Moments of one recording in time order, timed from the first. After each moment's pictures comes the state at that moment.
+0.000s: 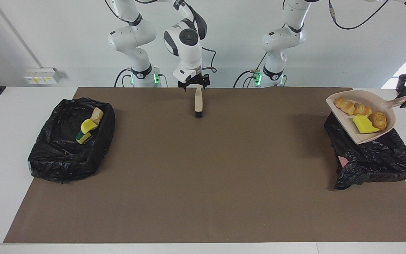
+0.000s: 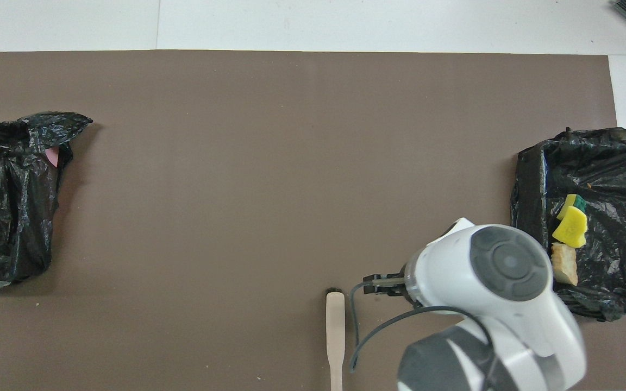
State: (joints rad) left arm 0.31 0.12 0.16 -1.60 0.33 1.93 1.85; right arm 0.23 -0.20 0.19 -2.13 0.15 1.82 0.39
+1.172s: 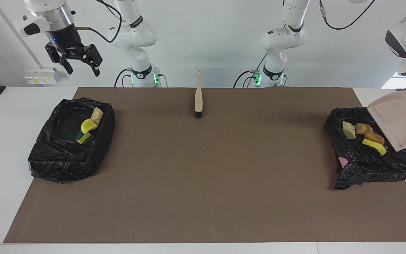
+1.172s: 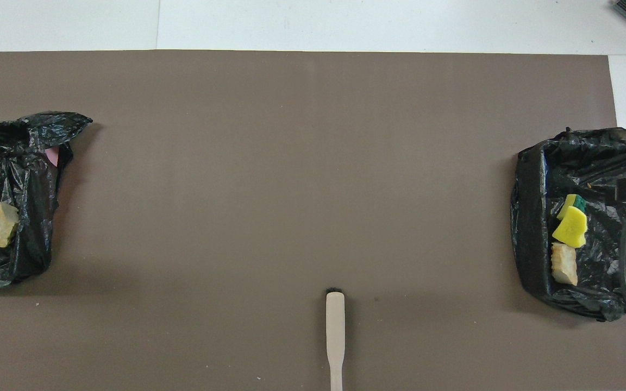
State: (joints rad) left arm 0.19 0.01 0.13 -1.76 0.88 2.03 1.54; right arm 0.07 -0.10 -0.10 -1.55 0.01 1.48 0.10
